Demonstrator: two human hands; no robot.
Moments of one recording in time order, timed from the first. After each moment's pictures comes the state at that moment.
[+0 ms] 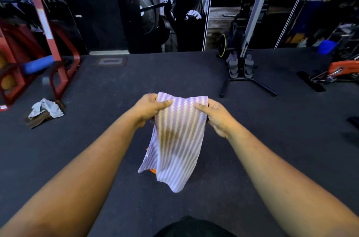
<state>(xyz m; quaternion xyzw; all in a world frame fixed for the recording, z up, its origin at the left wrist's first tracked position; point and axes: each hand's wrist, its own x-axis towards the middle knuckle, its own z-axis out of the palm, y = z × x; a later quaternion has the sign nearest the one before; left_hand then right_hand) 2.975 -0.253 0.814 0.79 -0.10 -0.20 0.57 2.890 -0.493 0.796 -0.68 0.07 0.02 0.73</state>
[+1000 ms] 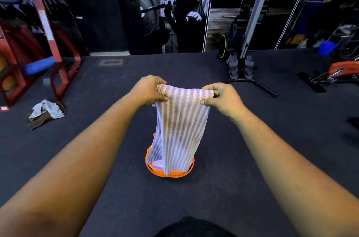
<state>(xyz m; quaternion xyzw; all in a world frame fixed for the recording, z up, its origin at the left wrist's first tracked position) 2.995 -0.261 0.877 0.94 -0.23 -0.04 0.24 2.898 -0.523 0.843 -0.85 0.06 -0.08 0.52</state>
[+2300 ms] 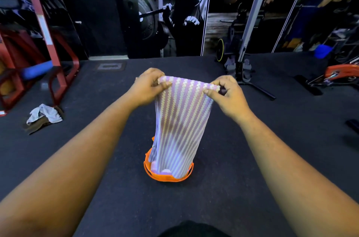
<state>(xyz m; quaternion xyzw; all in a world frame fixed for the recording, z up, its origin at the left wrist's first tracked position) 2.993 -0.256 0.886 0.89 -0.28 0.02 0.35 2.887 -0.528 0.858 -0.85 -0.01 -0.23 0.47</state>
